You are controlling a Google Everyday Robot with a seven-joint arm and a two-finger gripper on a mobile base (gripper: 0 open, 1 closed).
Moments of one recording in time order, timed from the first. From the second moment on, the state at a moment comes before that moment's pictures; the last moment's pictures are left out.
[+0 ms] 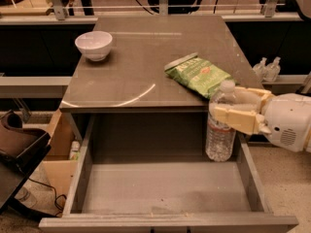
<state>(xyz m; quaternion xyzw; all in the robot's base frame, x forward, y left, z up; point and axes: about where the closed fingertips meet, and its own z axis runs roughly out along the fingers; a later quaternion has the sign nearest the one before) 0.449 -0.154 0.928 -0.32 0.72 0.25 0.57</state>
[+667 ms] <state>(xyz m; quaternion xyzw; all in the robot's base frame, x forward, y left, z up) 0.431 -0.136 0.879 -0.37 0.67 0.35 0.53</state>
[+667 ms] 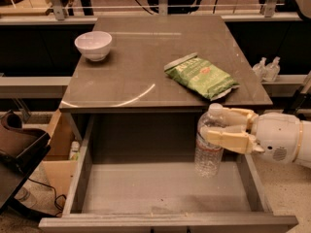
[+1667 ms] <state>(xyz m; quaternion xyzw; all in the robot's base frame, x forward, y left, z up) 0.424 -0.128 0.843 -0.38 0.66 0.39 0.52</state>
